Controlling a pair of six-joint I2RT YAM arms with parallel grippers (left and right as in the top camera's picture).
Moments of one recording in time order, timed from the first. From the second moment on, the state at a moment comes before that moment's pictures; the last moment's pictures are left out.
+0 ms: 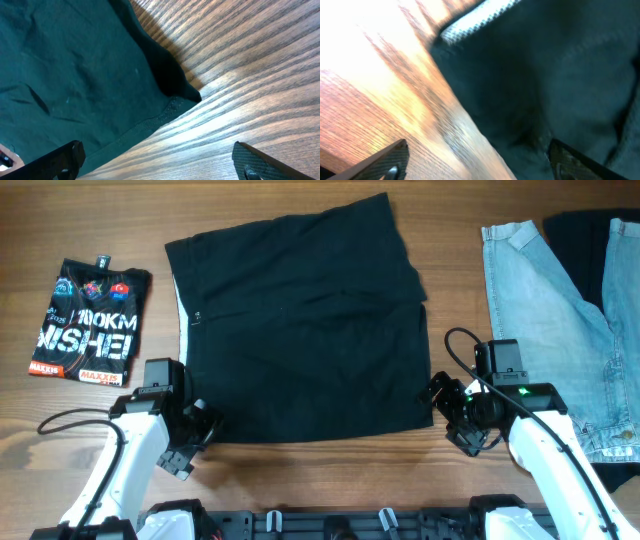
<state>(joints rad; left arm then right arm) 0.08 1.26 0.55 -0.88 0.08 -0.94 0.06 1.17 0.64 -0.87 -0.34 0.83</state>
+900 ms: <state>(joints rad) 0.08 1.24 0.48 -0.69 -0.03 -1.09 0.06 1.17 0.64 -0.88 -0.34 0.82</state>
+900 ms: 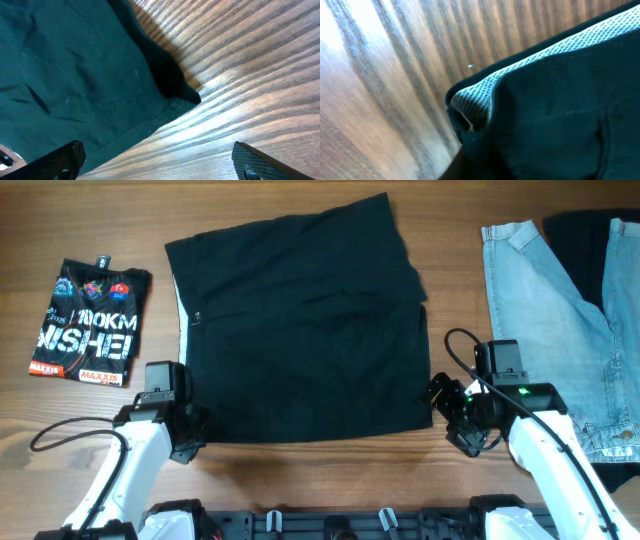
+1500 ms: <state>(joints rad) 0.08 1.24 0.56 -0.85 -0.02 -1.00 0.11 1.41 0.57 -0.67 -0.38 0.85</state>
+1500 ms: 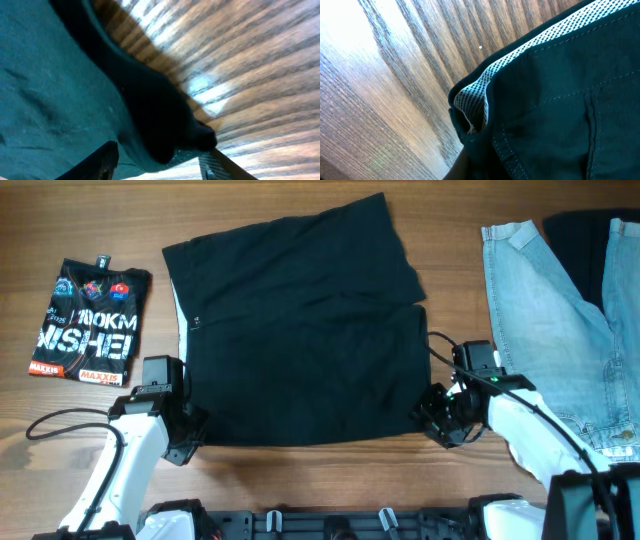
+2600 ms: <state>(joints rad) -0.09 1.02 1.19 -1.25 0.03 -0.80 0.01 1.27 1.32 -0.89 -0.23 0.36</state>
